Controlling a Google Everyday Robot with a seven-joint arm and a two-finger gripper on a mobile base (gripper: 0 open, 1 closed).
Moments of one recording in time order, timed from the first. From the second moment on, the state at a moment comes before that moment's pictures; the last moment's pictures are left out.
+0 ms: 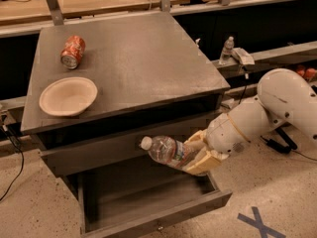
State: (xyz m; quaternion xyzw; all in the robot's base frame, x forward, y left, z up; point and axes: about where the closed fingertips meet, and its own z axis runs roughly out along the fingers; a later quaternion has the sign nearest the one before) arm 0.424 -0.086 0.751 -0.63 -0.67 -0.22 0.32
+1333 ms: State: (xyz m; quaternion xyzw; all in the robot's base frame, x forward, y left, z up) arm 0.448 -0.129 0.603 -0.64 -0.77 -0.01 0.04
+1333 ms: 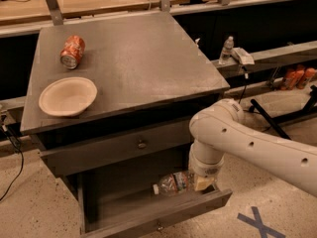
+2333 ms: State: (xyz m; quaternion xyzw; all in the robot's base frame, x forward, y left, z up) arm 0.461 -0.135 0.572 -0.64 -0.76 0.00 0.01
